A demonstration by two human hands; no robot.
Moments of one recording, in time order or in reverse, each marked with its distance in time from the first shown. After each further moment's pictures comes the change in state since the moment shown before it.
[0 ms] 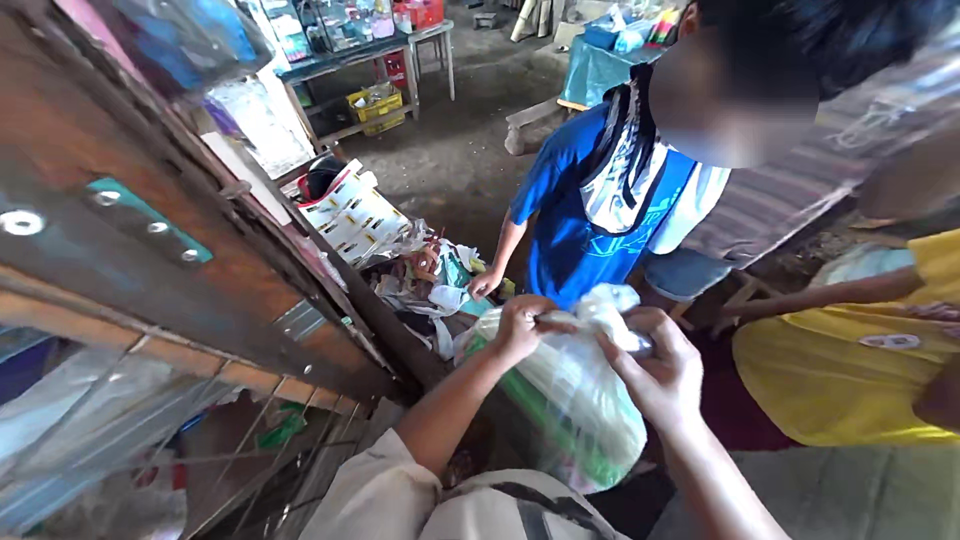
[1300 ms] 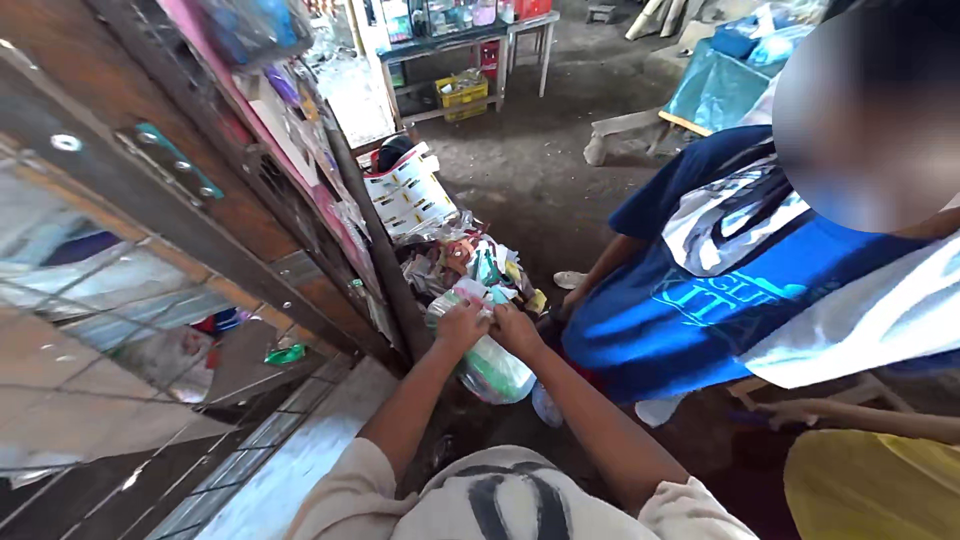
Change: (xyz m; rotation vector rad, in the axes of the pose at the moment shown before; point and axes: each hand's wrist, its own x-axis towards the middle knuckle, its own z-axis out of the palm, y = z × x) left_hand -0.021 -0.028 -0.034 0.881 -0.366 -1.094; right_hand 0.030 0.102 0.140 -0.304 -1.210 0.282
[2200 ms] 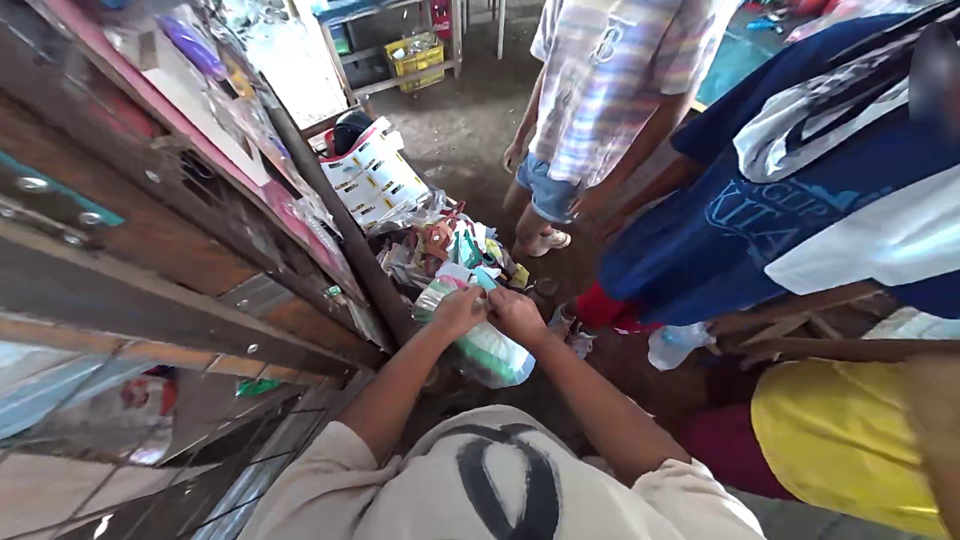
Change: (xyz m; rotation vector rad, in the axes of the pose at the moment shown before) left_hand 0.032 -0.019 -0.013 -0.065 -0.161 0.246; right_hand 0.009 0.010 0.012 -0.097 0.252 -0.129
